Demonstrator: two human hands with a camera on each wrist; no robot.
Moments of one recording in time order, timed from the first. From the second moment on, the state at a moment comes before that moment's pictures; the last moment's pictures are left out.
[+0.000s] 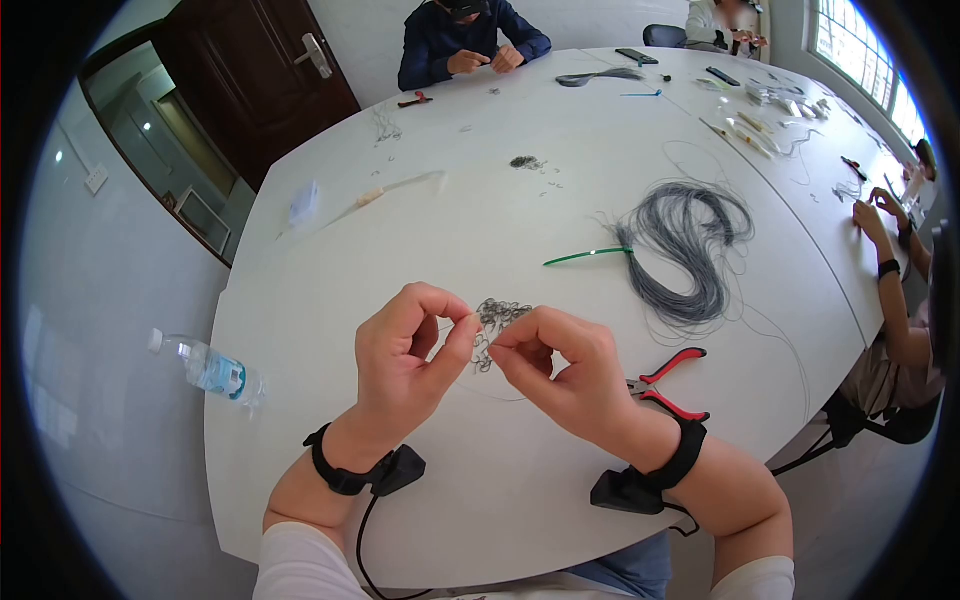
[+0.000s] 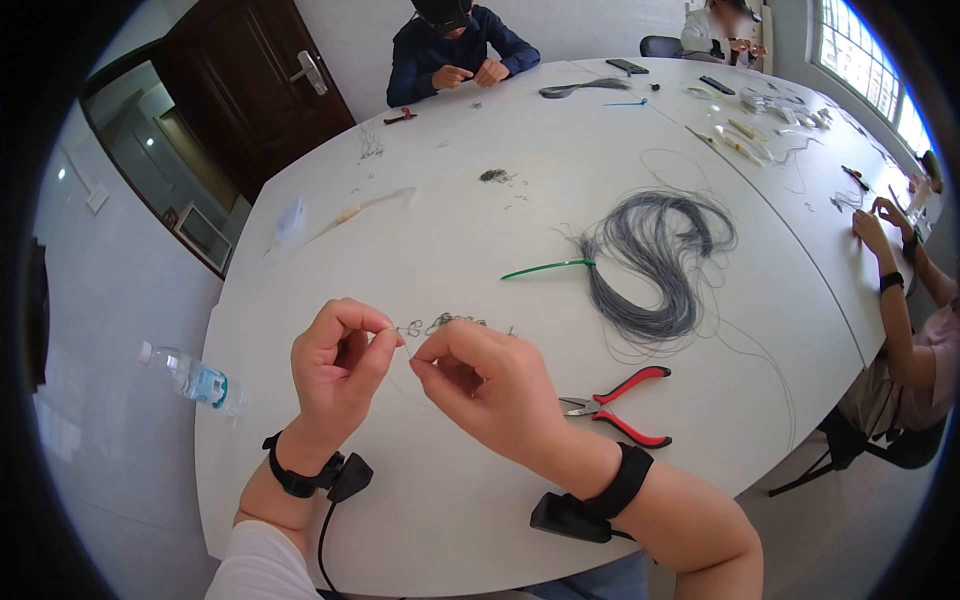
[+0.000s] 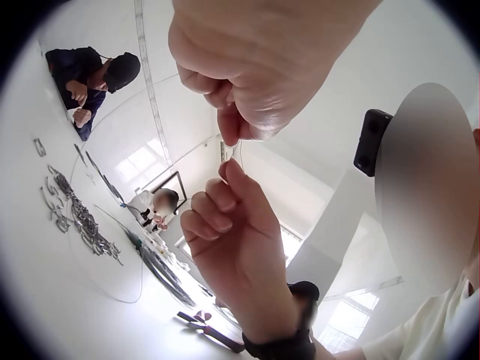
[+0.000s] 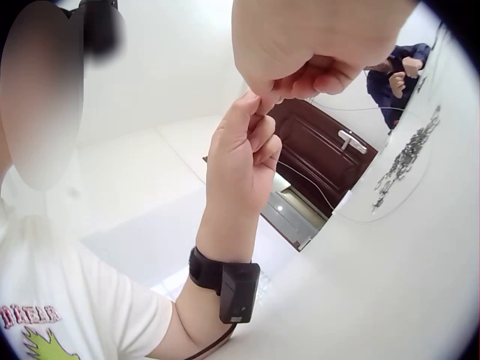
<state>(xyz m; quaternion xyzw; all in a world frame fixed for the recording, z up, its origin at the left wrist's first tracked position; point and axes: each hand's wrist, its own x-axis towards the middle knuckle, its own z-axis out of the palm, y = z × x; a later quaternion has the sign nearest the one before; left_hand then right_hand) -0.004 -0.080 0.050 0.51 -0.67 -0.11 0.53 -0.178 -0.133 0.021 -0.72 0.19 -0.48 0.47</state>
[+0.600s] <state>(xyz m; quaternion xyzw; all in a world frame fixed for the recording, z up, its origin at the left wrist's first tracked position) -0.007 -0.078 0.060 0.46 -0.80 -0.03 0.38 -0.204 -0.157 0.051 -0.86 0.10 -0.50 0.09</state>
